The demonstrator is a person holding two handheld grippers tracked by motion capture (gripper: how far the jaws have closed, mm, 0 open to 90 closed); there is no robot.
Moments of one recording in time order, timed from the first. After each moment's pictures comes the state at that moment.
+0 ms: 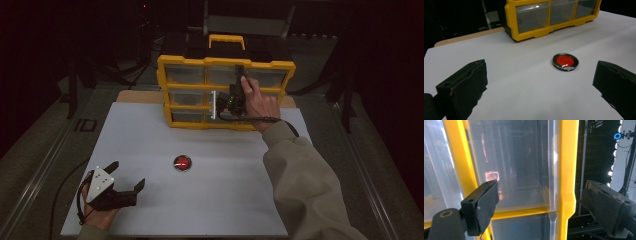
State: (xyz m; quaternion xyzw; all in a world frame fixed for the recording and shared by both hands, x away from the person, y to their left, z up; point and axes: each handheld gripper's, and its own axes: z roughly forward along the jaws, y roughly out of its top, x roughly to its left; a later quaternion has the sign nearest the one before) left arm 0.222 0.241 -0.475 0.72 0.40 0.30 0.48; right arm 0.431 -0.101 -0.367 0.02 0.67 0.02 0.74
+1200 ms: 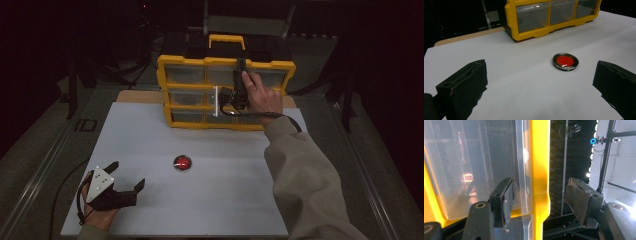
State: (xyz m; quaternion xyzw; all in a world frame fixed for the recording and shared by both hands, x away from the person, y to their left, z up) left arm 0.222 0.241 -0.476 0.72 0.40 0.30 0.48; right arm 0.439 -0.107 -0.357 0.01 0.62 0.01 0.79
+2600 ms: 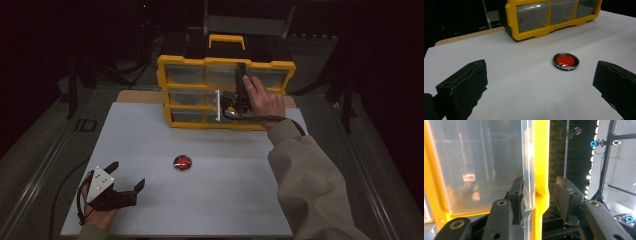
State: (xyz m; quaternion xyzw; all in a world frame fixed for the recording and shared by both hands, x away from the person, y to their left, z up) left arm 0.222 0.240 -0.476 0.72 0.40 0.30 0.48; right arm 0.429 -0.112 -0.359 0.00 0.62 0.01 0.78
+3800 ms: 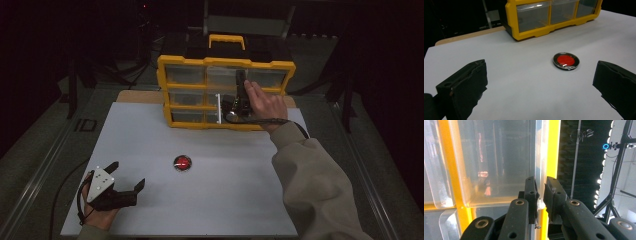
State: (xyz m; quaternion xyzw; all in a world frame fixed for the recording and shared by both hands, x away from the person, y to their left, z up) left arm 0.222 0.240 -0.476 0.72 0.41 0.30 0.47; right arm 0.417 -0.114 -0.359 -0.01 0.65 0.01 0.76
